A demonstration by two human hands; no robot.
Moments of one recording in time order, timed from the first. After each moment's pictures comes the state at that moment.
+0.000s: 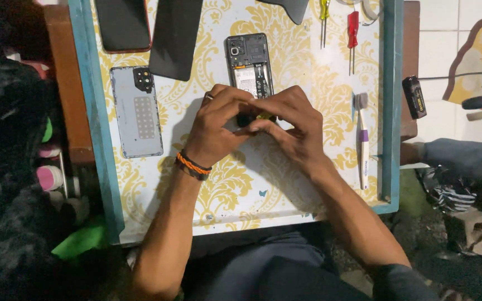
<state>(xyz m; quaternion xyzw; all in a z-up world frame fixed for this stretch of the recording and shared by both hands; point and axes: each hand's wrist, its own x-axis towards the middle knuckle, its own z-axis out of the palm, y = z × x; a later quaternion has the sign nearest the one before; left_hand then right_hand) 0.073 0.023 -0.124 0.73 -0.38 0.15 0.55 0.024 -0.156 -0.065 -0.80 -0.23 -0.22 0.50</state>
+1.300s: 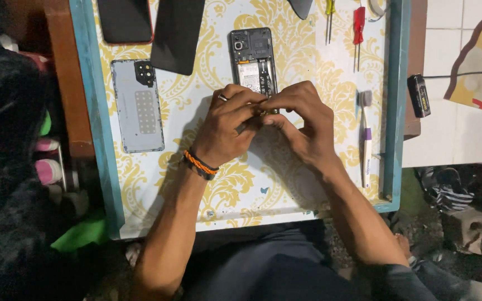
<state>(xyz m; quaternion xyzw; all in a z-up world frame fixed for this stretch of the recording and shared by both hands) 0.061 0.013 -0.119 0.74 -0.37 0.15 0.54 0.020 -0.161 -0.059 -0.80 -0.23 -0.20 0.52</state>
